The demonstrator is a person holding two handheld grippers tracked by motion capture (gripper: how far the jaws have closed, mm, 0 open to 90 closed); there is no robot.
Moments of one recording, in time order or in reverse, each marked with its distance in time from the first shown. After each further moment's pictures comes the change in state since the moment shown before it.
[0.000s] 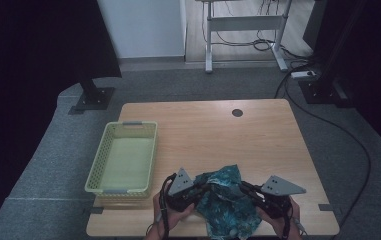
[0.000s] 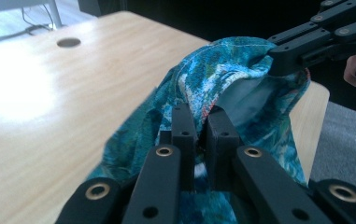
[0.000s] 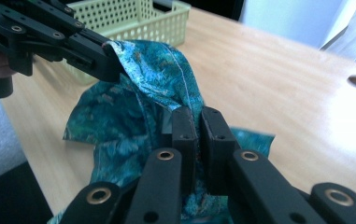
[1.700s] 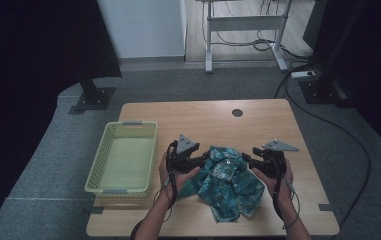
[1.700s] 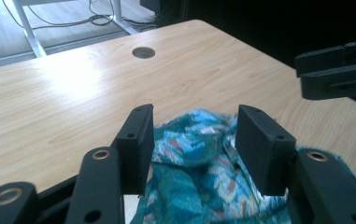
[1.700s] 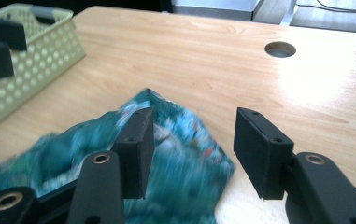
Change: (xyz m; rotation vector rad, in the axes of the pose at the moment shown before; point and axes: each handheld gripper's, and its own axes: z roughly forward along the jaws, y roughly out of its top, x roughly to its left) left arm 0.067 0.034 0.053 0.035 0.202 -0.114; right arm -0.090 0.009 0.064 0.077 -0.196 0.247
